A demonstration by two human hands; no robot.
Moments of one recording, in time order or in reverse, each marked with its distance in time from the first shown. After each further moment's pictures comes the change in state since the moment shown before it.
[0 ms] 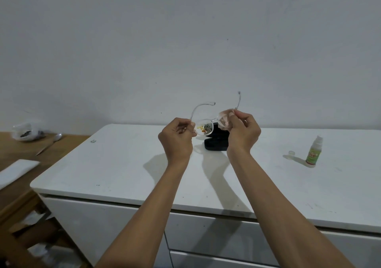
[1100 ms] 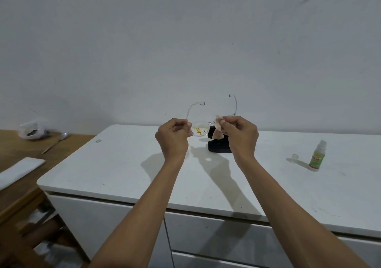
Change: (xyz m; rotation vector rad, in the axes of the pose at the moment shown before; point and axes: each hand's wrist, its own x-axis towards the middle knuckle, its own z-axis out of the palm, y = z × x) left_hand 0.014 0.005 -0.015 -0.056 0.008 -0.106; right_hand -0.006 -0.003 -0.009 -0.296 -0.300 -0.159
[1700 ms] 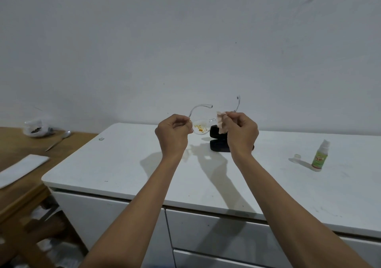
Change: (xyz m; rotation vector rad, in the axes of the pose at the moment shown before) left_hand 0.003 0.009 -0.011 0.074 -0.039 0.010; right_hand -0.004 -0.008 0.015 0.016 0.122 -0.027
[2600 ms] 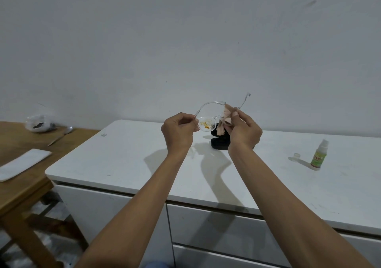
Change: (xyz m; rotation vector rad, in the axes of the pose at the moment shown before) left_hand -0.007 0.003 0.003 -0.039 -0.034 -0.042; right_hand -0.001 0.000 0.008 0.346 0.213 0.269
